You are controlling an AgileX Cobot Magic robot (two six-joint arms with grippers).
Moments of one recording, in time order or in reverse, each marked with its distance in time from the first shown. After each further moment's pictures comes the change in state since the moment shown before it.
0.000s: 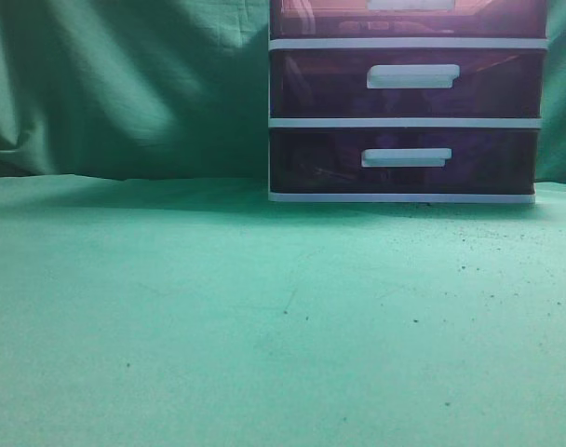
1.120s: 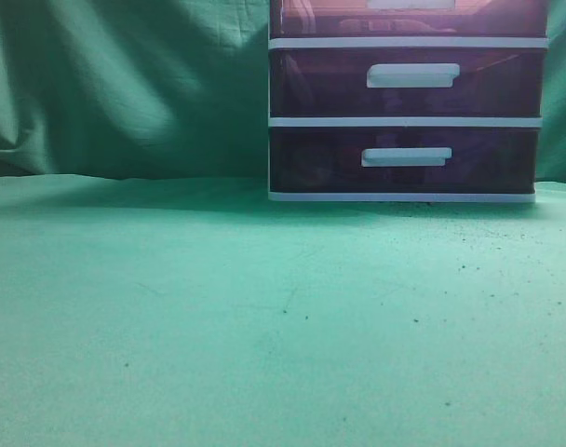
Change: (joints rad) left arm 0.000 0.000 0.140 -0.011 0.195 -0.002; right arm 0.000 -0.117 0.484 -0.018 -0.752 -0.064
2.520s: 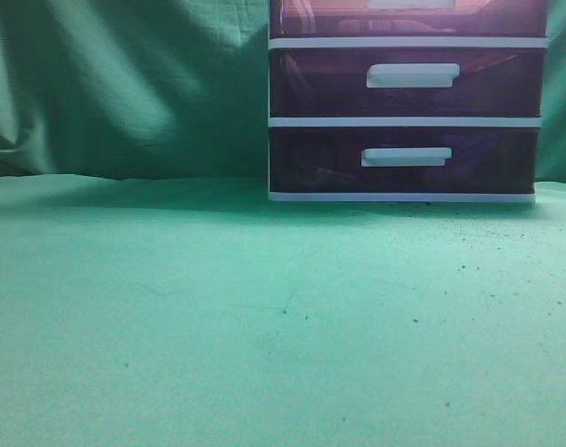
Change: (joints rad) left arm 0.000 0.000 0.000 -0.004 0.000 -0.002; right arm -0.198 0.000 0.273 -0.831 0.129 0.902
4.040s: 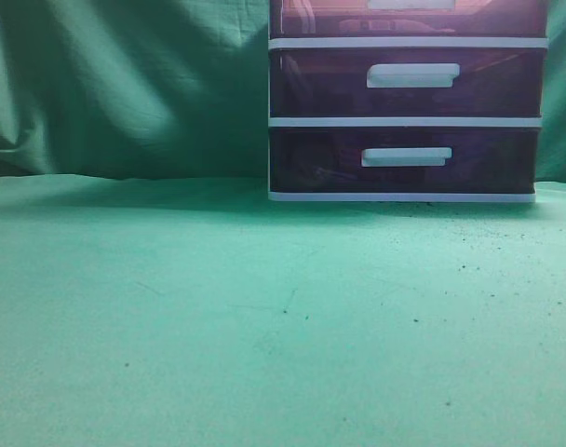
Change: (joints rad) left arm 0.000 0.000 0.157 -1.836 -0.066 1.771; right arm 0.000 0.000 0.000 0.000 0.000 0.012
